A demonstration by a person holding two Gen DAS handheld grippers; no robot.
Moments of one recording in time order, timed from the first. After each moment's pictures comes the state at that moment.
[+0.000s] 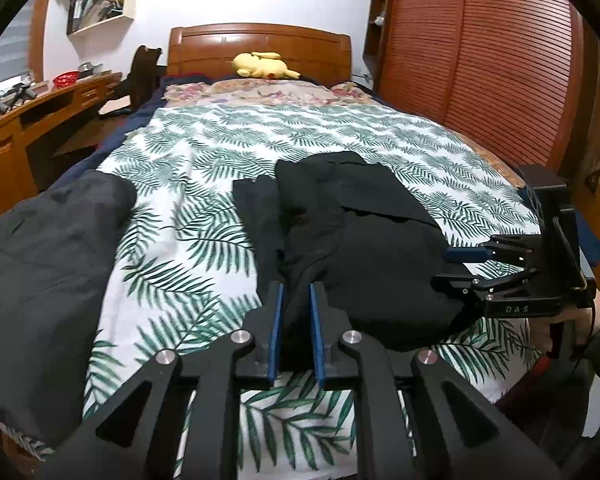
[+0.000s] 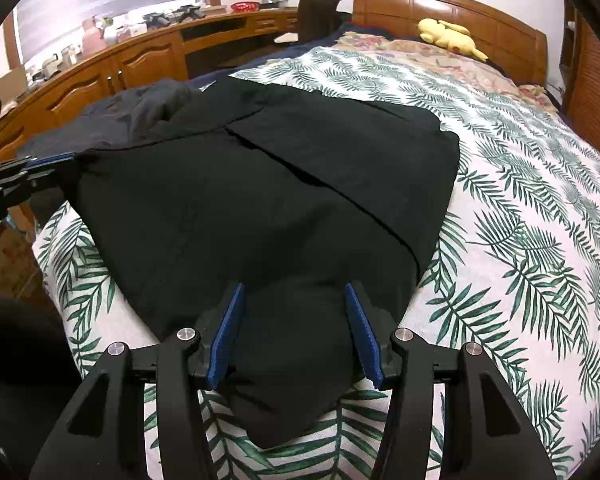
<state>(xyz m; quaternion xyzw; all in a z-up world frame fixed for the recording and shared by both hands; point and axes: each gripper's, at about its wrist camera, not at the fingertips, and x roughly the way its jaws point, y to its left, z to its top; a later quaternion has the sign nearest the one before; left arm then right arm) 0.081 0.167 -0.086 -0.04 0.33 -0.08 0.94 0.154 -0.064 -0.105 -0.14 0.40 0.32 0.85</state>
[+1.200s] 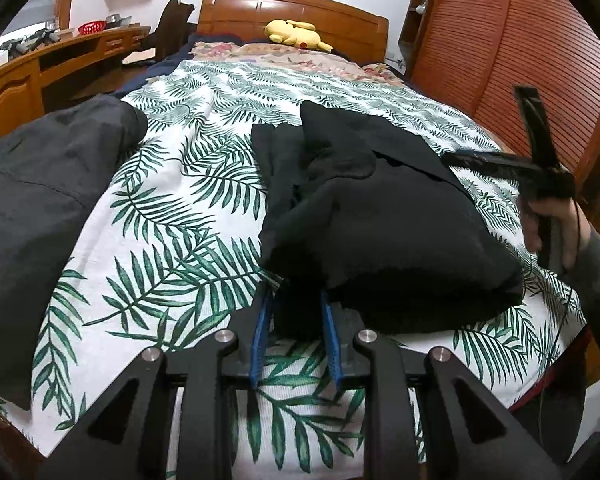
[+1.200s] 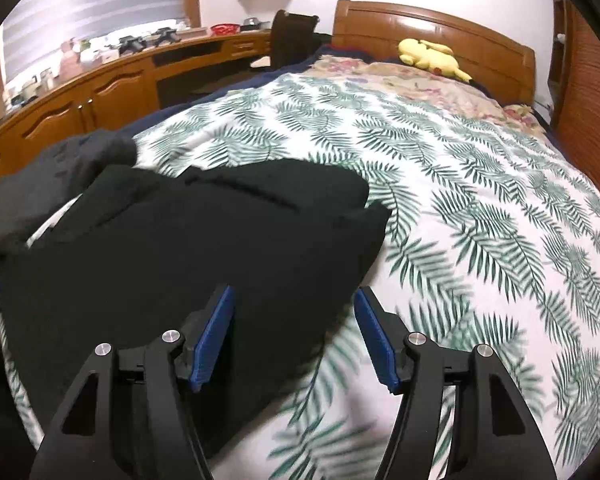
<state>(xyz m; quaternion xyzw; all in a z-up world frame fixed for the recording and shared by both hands) 0.096 0.169 -0.138 -0.10 0.38 -0.04 0.92 0.284 -0.099 -0.083 -0.14 0.36 0.30 0.87</state>
